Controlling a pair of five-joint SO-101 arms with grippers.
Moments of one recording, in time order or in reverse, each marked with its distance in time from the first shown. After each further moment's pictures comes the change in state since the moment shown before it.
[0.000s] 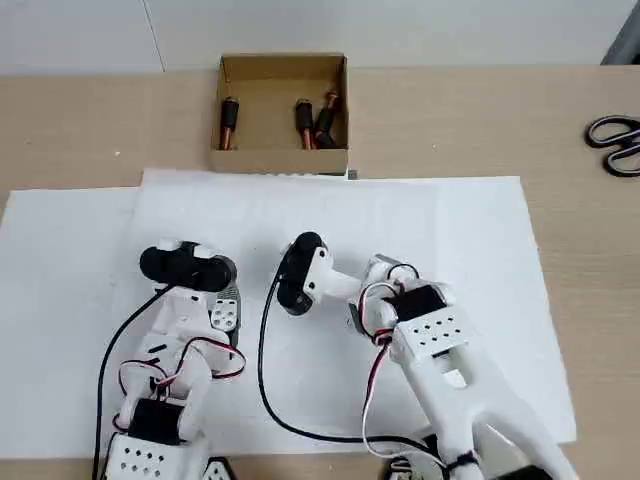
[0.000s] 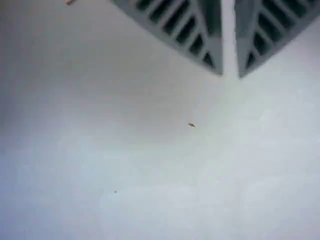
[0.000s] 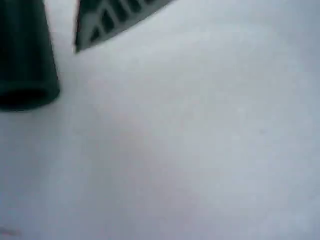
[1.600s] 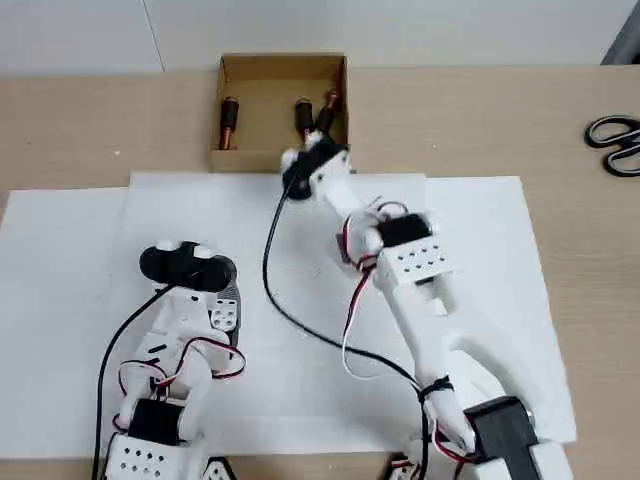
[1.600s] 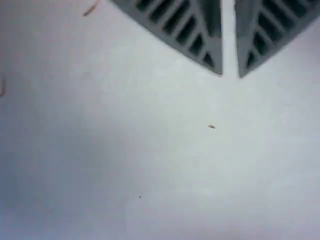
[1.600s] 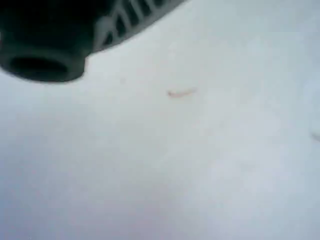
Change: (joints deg) left arm 0.0 0.0 0.0 0.0 0.0; right arm 1.6 19.3 -31.1 8.0 -32.1
